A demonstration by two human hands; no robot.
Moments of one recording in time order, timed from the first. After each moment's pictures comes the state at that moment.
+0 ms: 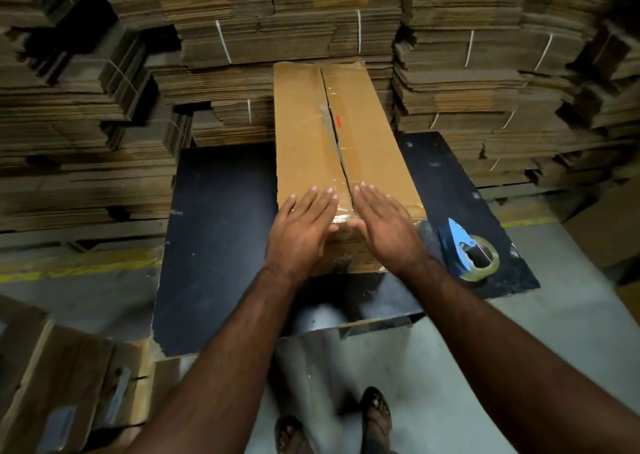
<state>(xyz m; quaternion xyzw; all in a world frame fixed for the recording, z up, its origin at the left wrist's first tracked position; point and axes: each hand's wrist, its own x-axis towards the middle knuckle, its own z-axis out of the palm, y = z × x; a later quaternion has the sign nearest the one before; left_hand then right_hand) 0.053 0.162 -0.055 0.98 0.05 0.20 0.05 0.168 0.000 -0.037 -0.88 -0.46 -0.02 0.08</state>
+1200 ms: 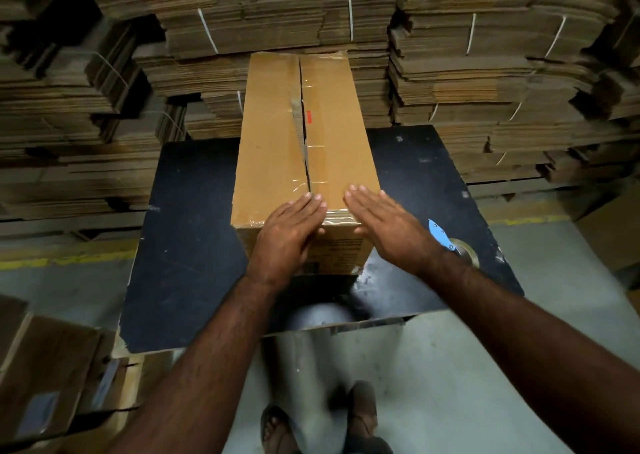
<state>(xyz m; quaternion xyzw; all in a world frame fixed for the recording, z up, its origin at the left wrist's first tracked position) 0.085 0.114 -0.055 0.96 0.05 0.22 0.14 0.246 -0.070 -0.044 -0.80 -0.59 -0.02 0.08</state>
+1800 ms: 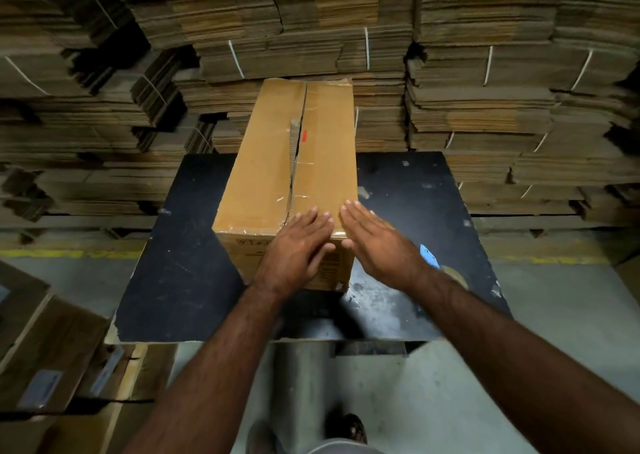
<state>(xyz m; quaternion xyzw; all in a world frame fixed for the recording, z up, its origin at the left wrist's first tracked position) 0.116 0.054 -0.042 0.96 0.11 0.19 0.15 0.274 -0.094 -0.047 -0.78 -0.61 -0.01 0.13</state>
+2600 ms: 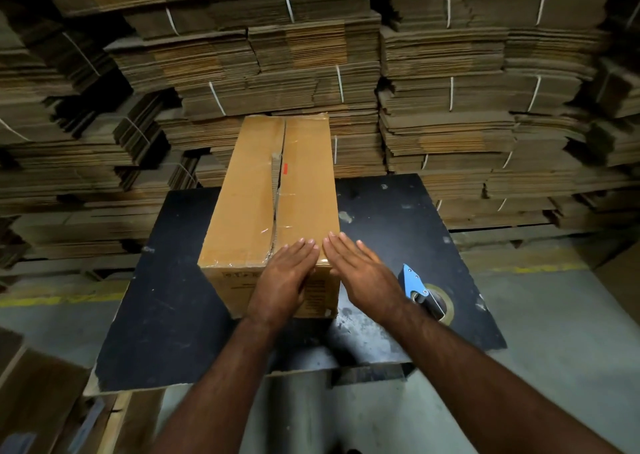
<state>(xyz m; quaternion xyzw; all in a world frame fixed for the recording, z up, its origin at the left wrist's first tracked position) 0.122 0.048 -0.043 0.97 0.09 0.18 0.13 0.259 -0.100 -0.060 -0.80 -0.58 -0.08 0.16</state>
